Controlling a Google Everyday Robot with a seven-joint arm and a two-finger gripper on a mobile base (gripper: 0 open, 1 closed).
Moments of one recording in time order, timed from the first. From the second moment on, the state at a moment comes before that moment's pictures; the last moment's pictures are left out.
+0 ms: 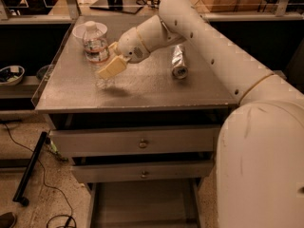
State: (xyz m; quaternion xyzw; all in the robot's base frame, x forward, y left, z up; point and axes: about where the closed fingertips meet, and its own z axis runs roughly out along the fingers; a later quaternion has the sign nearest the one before) arm 0.651 0.139 0.876 -0.66 0.56 0.37 0.34
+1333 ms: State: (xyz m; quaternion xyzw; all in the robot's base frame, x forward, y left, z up) arm 0.632 0.106 0.919 -0.65 0.57 0.35 0.37
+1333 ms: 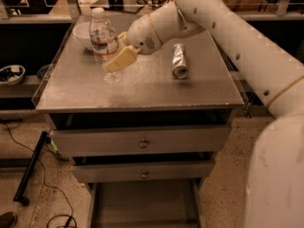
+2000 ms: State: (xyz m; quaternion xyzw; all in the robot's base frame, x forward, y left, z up) arm 0.600 0.078 0.942 -0.63 0.59 0.33 0.38
